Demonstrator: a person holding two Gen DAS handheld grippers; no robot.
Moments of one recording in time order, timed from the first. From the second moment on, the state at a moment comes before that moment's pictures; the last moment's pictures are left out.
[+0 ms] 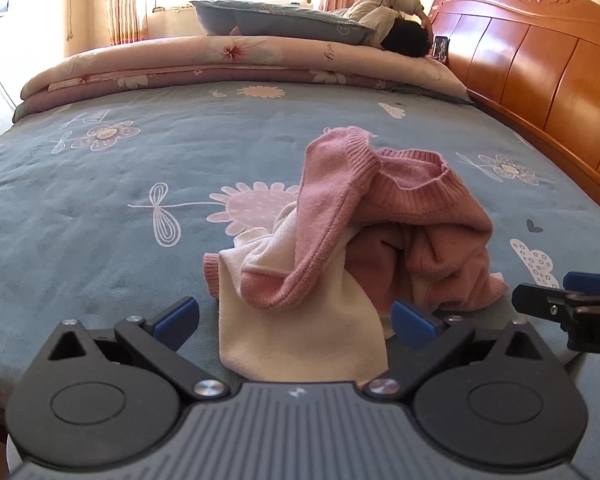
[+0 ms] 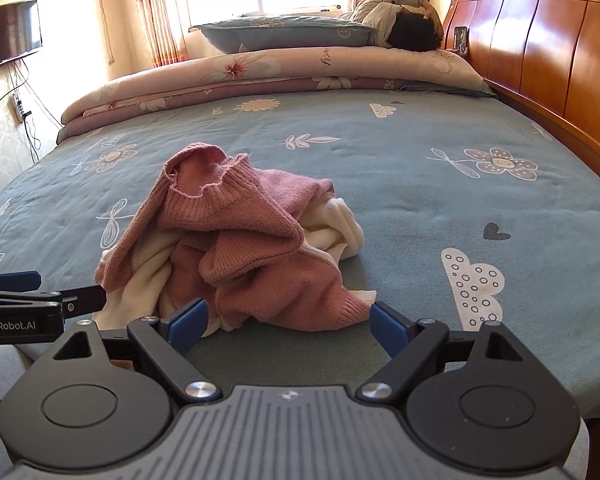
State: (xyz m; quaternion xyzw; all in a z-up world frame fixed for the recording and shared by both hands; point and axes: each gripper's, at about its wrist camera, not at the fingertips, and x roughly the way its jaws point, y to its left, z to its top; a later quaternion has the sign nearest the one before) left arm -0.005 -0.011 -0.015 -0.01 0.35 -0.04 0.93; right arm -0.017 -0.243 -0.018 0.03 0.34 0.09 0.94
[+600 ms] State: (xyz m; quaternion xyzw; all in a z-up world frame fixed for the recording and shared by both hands) left arm -0.009 -0.019 -0.012 0.00 0.36 -0.05 0.93; right arm -0.021 -0.240 -0.013 0.03 0.34 0.09 0.94
